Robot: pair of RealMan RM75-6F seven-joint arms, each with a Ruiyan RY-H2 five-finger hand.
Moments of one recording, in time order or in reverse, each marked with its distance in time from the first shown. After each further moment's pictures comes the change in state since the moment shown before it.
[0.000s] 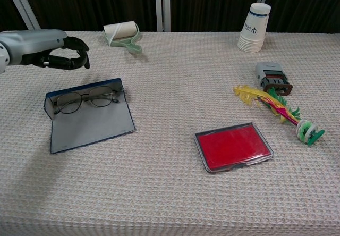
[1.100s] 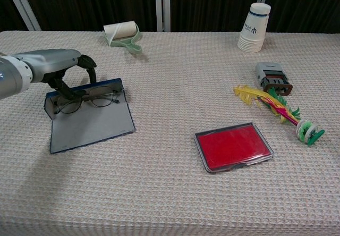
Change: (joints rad) left arm -0.043 -0.118 0.006 0.083 -0.113 0.012 0.084; right arm -0.012 0.002 -0.003 0.009 0.007 0.005 0.017
